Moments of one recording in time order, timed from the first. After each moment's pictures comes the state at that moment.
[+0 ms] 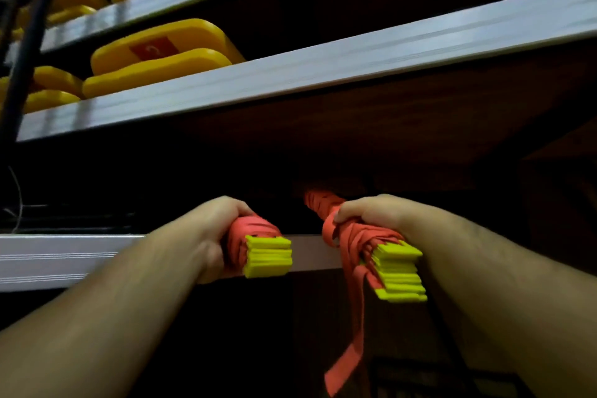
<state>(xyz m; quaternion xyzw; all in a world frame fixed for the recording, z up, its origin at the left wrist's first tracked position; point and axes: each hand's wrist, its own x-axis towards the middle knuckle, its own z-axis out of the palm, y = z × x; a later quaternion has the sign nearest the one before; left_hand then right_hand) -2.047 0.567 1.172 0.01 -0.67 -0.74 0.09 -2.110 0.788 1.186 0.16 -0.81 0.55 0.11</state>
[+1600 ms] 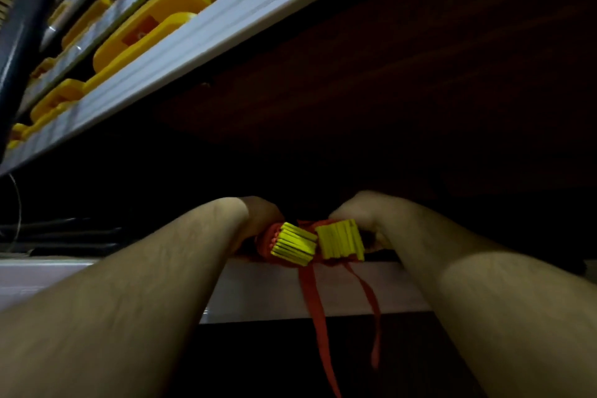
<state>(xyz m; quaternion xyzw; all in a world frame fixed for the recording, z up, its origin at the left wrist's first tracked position) -2.251 0.557 1.216 0.12 -0.88 -0.43 0.19 -2.323 0.730 1.219 0.24 -0.83 0.49 0.08</state>
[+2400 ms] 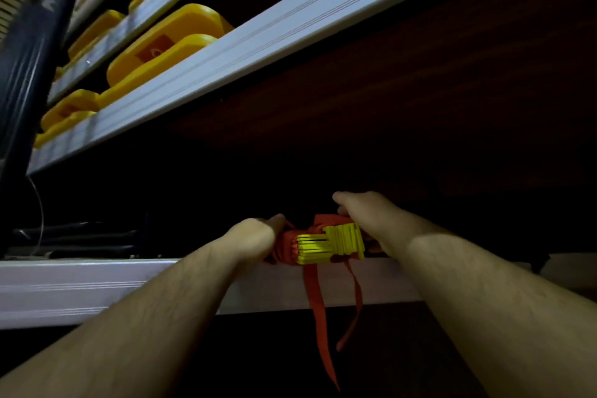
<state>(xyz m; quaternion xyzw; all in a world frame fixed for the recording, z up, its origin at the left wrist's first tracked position) -2.216 0.570 1.178 0.00 -0.80 -0.46 0.38 -2.272 0.742 1.209 0.27 -0.78 0.54 0.17</state>
